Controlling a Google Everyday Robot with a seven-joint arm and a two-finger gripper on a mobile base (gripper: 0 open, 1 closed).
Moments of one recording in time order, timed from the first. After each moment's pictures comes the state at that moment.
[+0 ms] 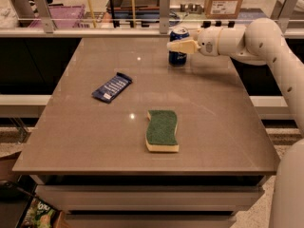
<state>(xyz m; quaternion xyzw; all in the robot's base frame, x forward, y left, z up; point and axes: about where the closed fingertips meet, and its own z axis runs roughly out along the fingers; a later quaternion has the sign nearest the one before) 0.790 -0.103 0.889 -0.38 0.68 0.29 0.55</state>
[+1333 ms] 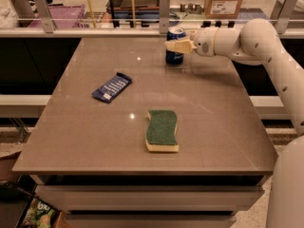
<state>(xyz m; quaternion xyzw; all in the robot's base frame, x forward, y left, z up) 0.791 -0.093 0.886 -0.38 0.68 0.30 0.55</state>
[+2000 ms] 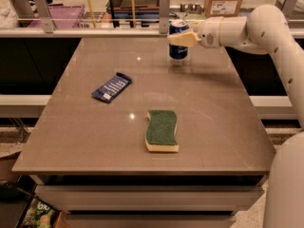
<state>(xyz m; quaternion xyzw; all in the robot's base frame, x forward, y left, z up) 0.785 -0.098 0.915 -0.41 0.68 0.28 0.55</state>
